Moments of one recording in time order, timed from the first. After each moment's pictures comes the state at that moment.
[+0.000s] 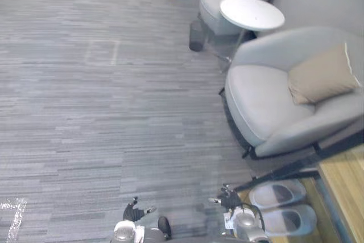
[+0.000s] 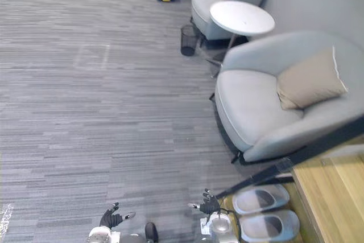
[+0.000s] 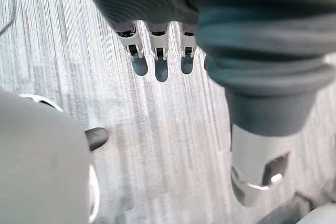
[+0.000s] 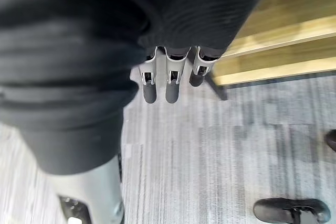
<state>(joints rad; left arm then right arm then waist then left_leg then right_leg) 0.10 0.11 0.02 0.94 0.08 -0.09 0.13 0.02 -0.02 0.05 0.95 -0.04 -0.12 -0.07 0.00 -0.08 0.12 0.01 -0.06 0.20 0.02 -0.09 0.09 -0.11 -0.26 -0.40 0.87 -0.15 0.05</state>
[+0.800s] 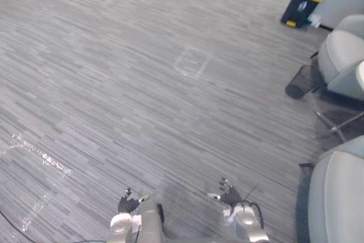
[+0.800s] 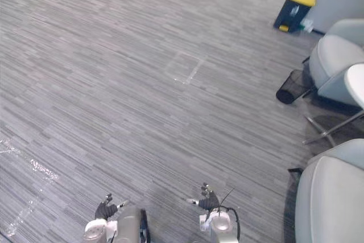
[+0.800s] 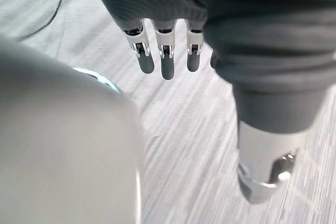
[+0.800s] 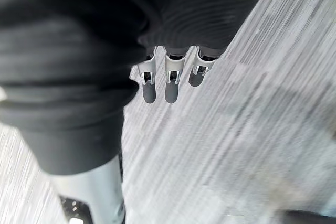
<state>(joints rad) 0.05 0.04 0.17 0.85 0.06 -0.08 0.13 0.02 -0.04 0.05 0.83 0.00 -0.13 -0.06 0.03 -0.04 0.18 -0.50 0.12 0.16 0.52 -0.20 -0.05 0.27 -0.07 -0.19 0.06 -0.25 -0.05</state>
